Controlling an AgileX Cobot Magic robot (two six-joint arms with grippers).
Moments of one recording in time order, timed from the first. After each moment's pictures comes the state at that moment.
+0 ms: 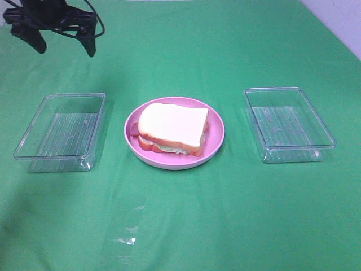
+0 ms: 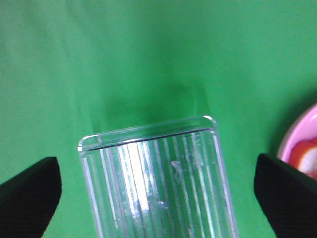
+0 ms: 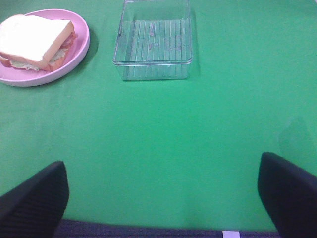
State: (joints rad) left arm -0.18 2.28 -2.22 -0.03 1.21 -0.06; right arm -0.03 0.00 -0.46 0.09 1.10 -0.07
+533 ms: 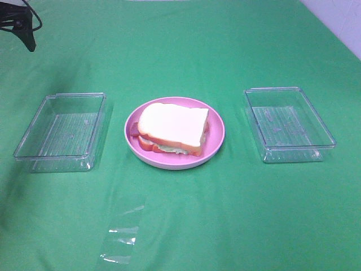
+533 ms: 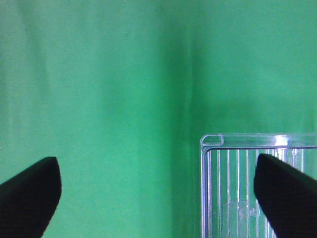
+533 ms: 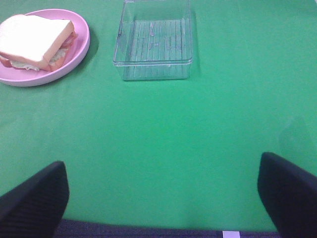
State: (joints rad) left arm 0.05 2.28 -2.22 -0.06 1.21 0.03; right arm -0.03 0.00 -0.46 0.09 1.10 -0.07
